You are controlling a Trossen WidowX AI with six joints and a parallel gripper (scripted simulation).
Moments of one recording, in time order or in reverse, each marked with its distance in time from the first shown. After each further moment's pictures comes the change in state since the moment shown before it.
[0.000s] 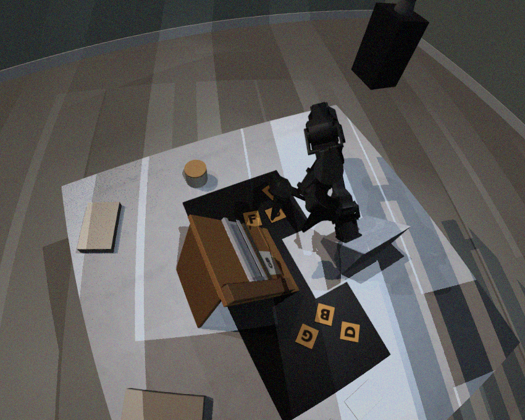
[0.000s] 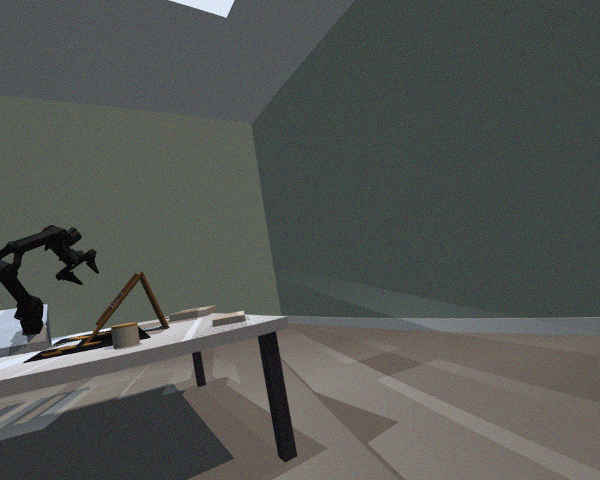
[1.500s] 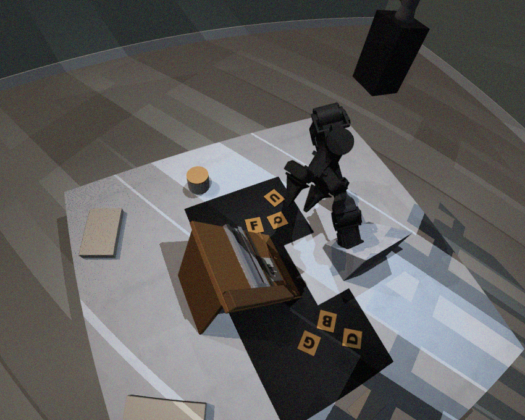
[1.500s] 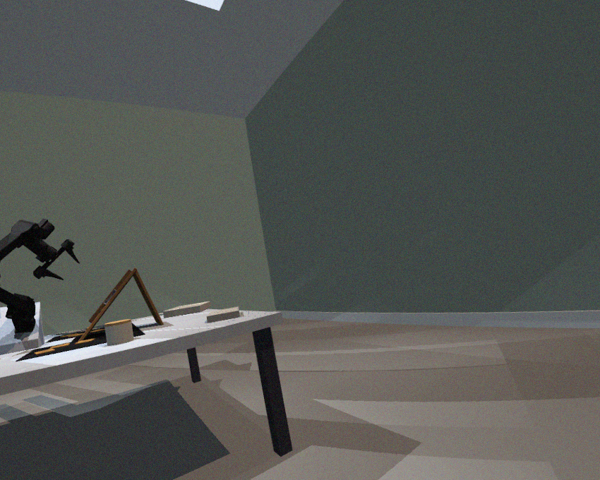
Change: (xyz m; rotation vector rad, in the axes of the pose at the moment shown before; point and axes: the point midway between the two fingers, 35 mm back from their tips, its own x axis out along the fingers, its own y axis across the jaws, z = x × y) arm -0.048 0.003 -0.039 -0.542 -0.132 -0.092
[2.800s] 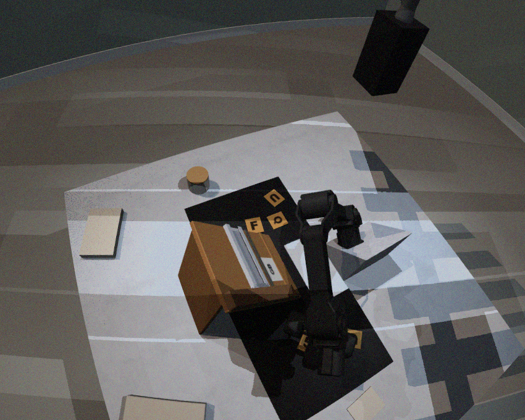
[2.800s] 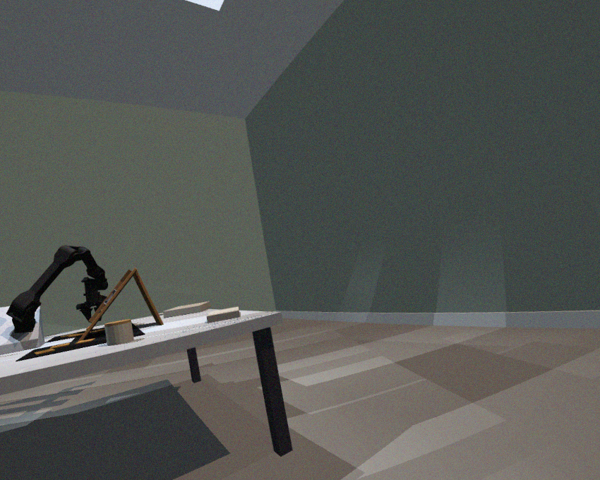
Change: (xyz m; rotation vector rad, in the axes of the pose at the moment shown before) arm 0.302 0.098 0.201 0.937 0.654 0.535
